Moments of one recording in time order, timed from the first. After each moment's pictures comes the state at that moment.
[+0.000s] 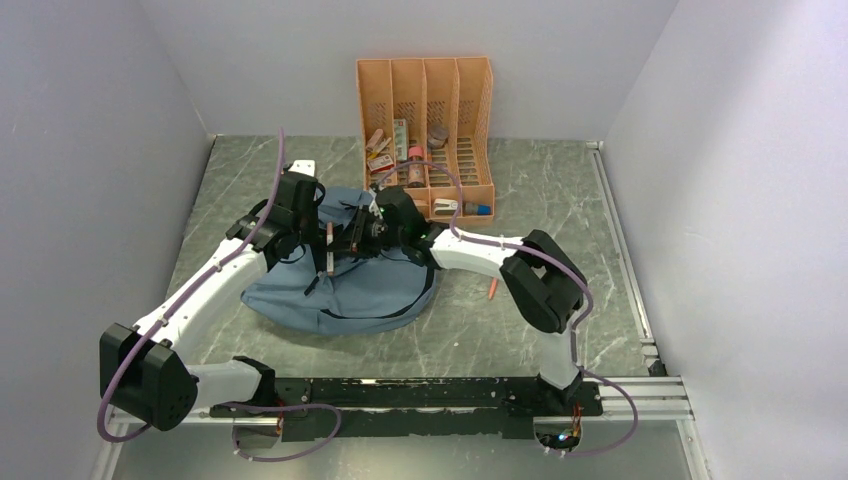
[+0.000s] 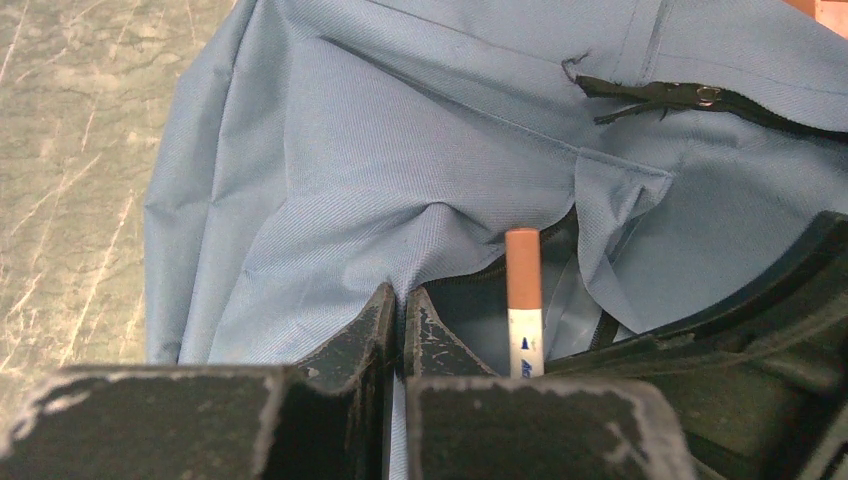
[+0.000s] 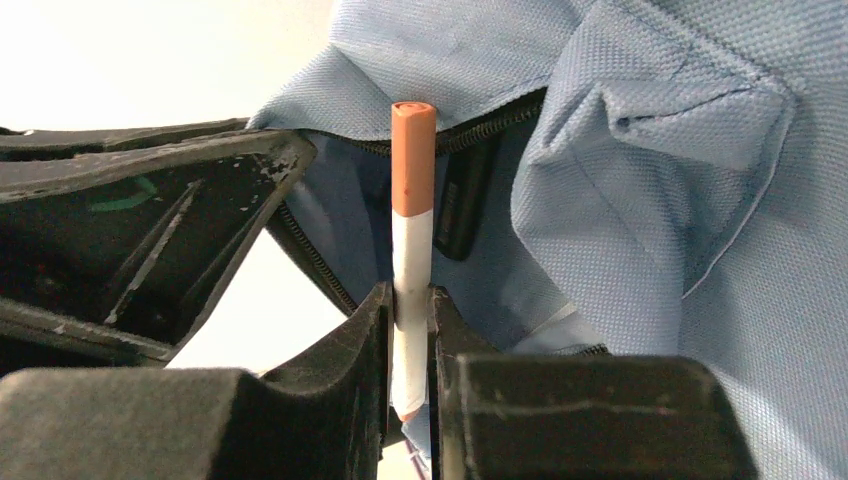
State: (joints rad) left arm -0.42 1.24 1.02 -0.54 -0.38 -0.29; right arm 0.86 1.94 1.29 0.22 -0.36 1.07
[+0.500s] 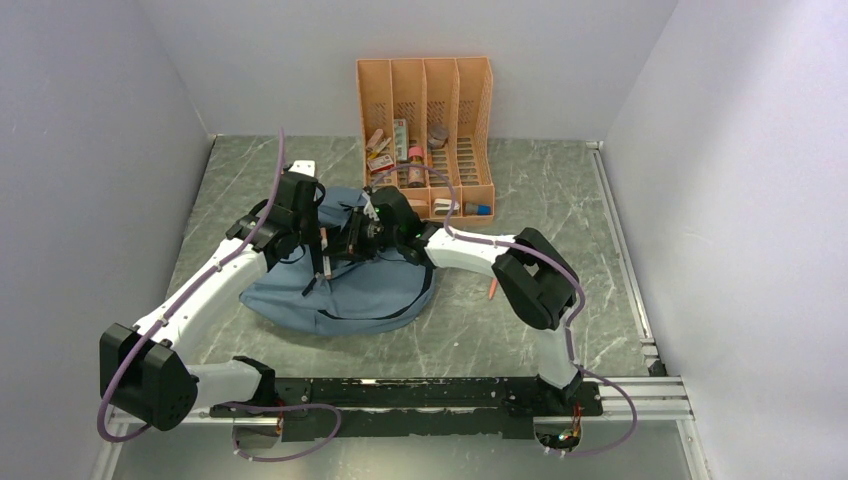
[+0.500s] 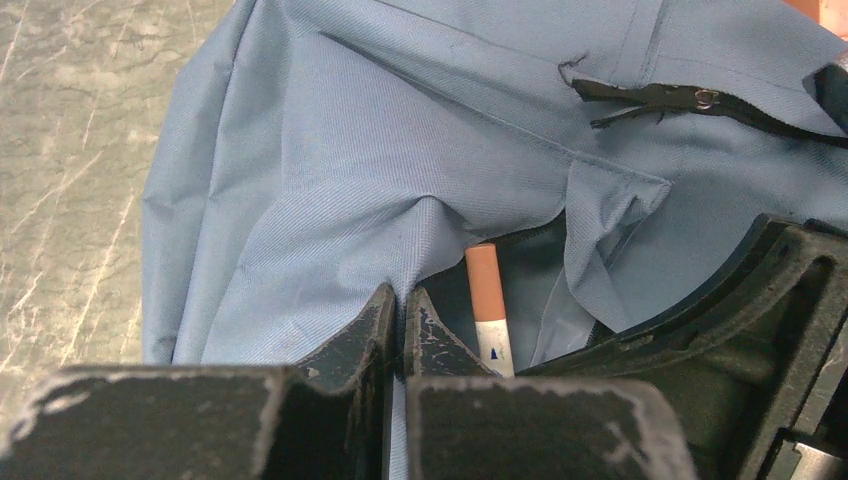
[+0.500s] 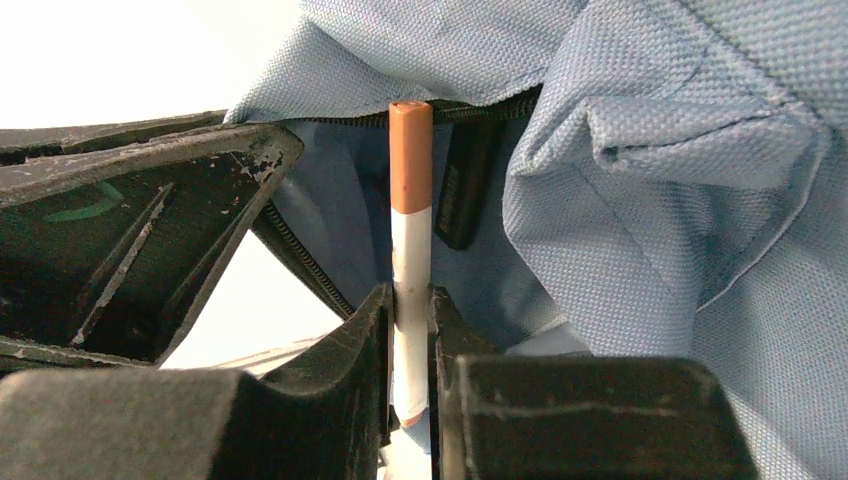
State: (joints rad) left arm -0.42 1.24 1.02 -0.55 -0.38 -0.29; right arm 0.86 2.00 1.34 0.21 -0.43 1.10
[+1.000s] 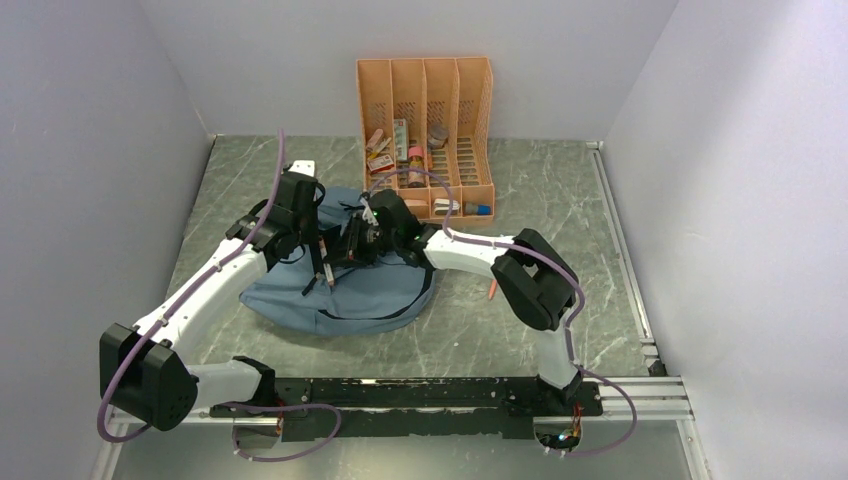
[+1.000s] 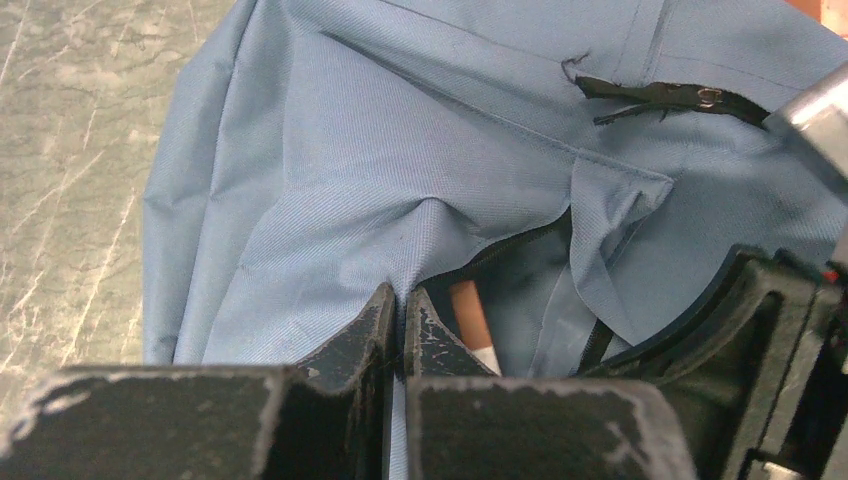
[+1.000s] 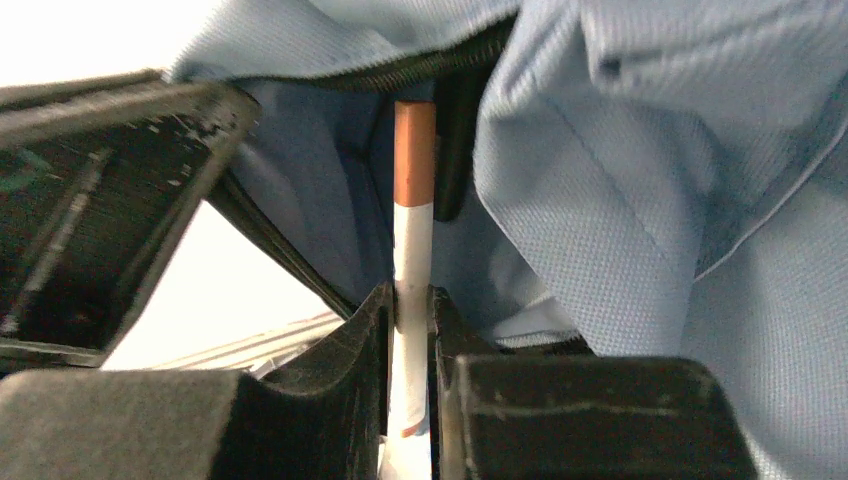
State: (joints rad) left arm -0.42 1.24 1.02 -0.55 -0.38 -0.29; right arm 0.87 2.00 1.34 0.18 -0.45 1.09
